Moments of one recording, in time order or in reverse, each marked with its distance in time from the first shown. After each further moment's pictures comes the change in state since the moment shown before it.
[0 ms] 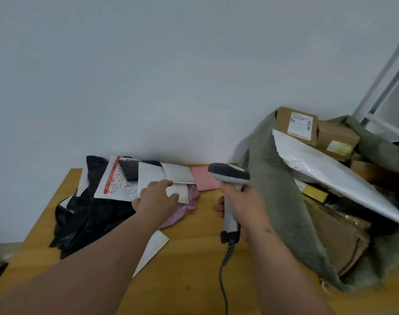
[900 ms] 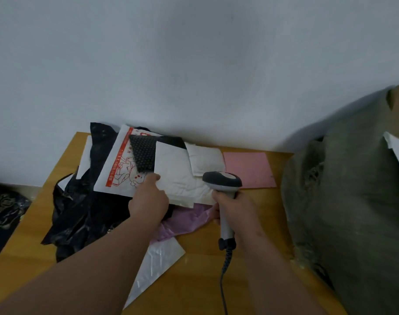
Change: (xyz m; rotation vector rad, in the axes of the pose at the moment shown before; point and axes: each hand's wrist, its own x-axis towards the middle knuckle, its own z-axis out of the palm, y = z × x) left_hand 0.133 -0.079 0.052 -0.161 -0.003 -0.378; right_hand 0.166 0.076 0.103 -0.260 -0.165 0.223
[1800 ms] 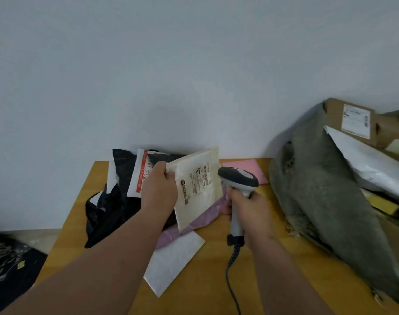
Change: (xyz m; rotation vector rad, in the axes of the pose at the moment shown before) left_hand -0.082 -0.004 -0.099 -0.300 0.195 0.417; right_hand -0.135 -0.004 0.018 0.164 0.224 -0.207
